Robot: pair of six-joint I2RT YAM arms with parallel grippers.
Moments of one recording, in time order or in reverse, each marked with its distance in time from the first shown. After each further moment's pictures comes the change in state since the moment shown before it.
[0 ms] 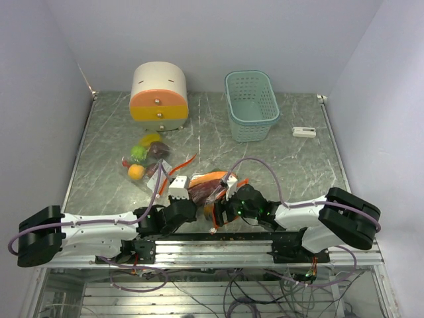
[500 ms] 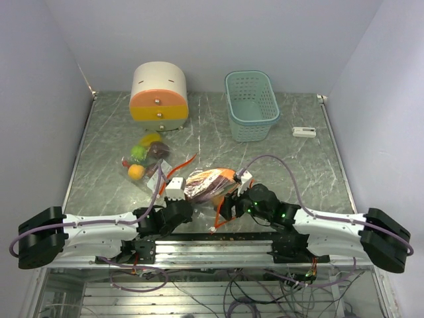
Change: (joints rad) left arm 0.030 -0.026 -0.055 -0.042 0.000 -0.009; right arm 0.004 -0.314 -0.015 -0.243 0.184 -0.013
